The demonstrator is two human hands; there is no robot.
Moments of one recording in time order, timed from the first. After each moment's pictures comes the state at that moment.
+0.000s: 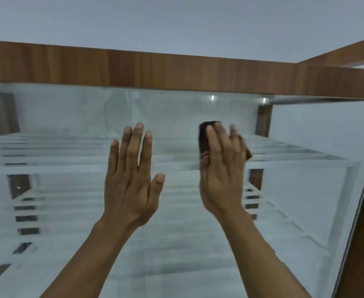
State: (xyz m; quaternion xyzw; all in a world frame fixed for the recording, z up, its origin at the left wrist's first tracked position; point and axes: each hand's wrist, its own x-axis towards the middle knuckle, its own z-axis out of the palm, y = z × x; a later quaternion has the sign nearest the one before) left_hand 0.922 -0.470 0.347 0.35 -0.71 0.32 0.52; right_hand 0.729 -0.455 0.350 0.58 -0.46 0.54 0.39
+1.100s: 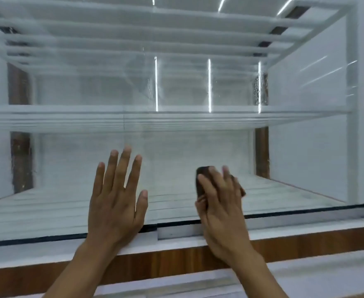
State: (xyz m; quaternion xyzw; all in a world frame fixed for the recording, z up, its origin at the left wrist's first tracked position) left_hand 0.973 -0.479 -0.090 0.38 -0.69 0.39 0.47; right_hand 0.740 -0.445 -0.130 0.62 -0.48 0.49 0.37
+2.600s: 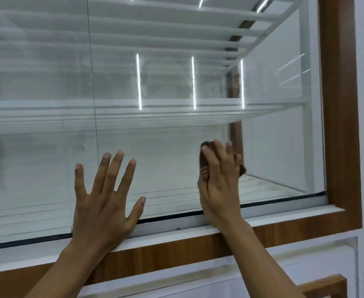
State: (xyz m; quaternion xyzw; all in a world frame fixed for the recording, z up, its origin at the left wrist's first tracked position) left_hand 0.901 -0.472 -0.098 0.40 -0.68 0.47 0.40; right_hand 0.649 -0.441 -0.095 0.60 -0.46 0.56 0.34
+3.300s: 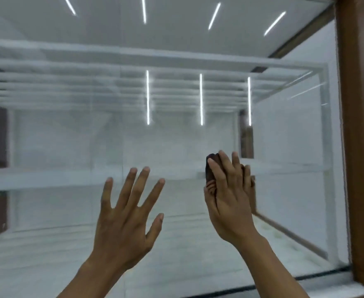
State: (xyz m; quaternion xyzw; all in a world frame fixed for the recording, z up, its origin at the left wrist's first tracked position) left_hand 0.907 -0.473 0.022 0.38 -0.69 0.47 0.40; right_hand 0.668 -0.441 0.041 0.61 -0.47 0.51 0.39
